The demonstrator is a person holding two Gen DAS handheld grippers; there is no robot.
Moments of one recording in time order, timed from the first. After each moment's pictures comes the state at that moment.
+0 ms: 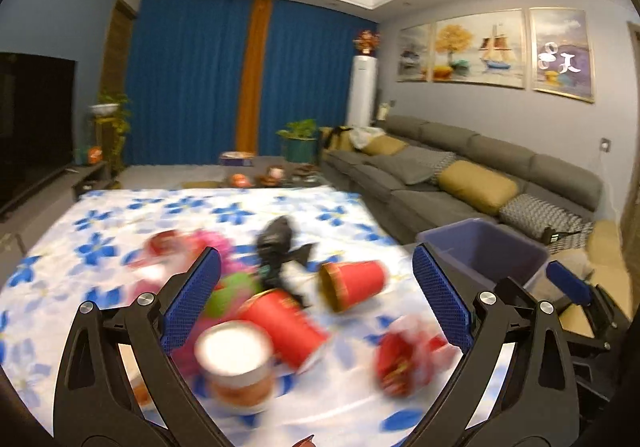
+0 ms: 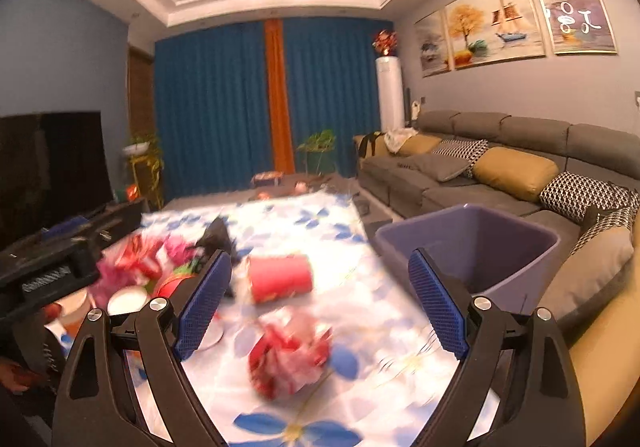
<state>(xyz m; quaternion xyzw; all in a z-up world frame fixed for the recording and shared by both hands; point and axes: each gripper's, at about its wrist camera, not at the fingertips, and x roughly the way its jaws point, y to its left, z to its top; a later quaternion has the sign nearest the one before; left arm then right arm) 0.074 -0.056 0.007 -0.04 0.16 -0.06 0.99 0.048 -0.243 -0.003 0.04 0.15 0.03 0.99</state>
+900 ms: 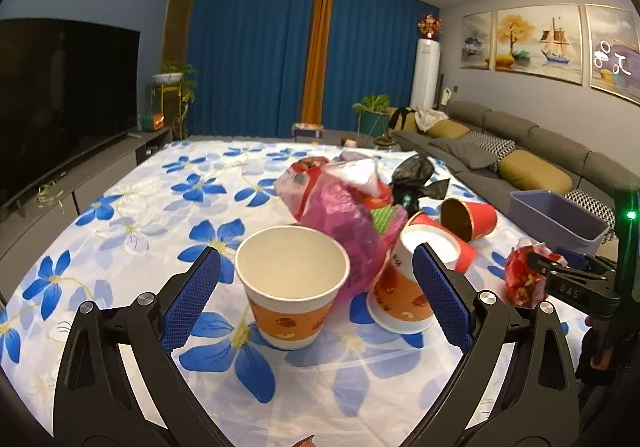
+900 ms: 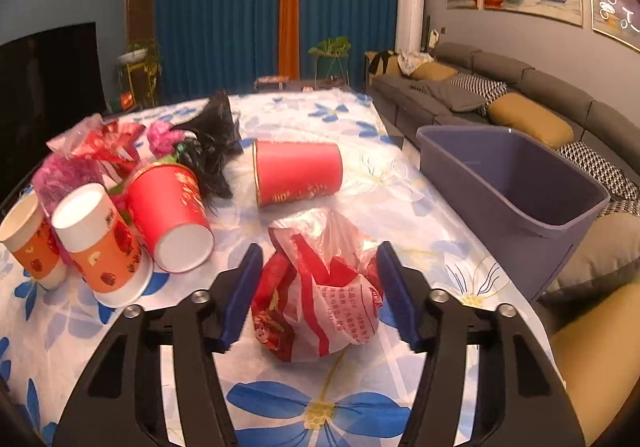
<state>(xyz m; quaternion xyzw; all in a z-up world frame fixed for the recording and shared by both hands) 0.035 0.056 -0.053 -0.06 0.20 0.03 0.98 0.111 -0.208 -0.077 -0.02 0.31 0.03 0.95</state>
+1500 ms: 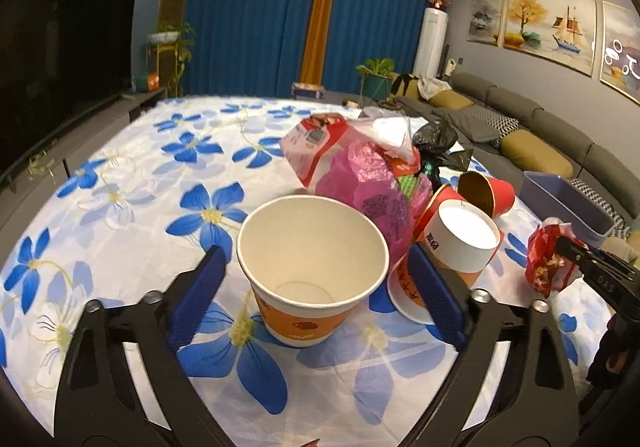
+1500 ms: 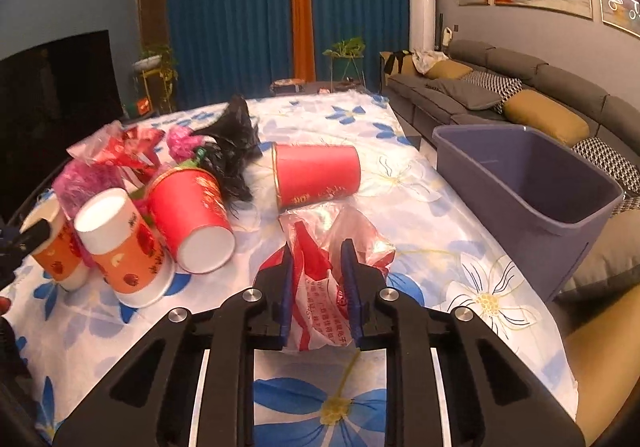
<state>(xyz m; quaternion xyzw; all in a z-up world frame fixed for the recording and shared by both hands) 0.071 0.078 -0.075 -0.08 0.28 0.02 0.96 0.099 -0.209 -0.068 0.01 0.29 0.07 0.95</state>
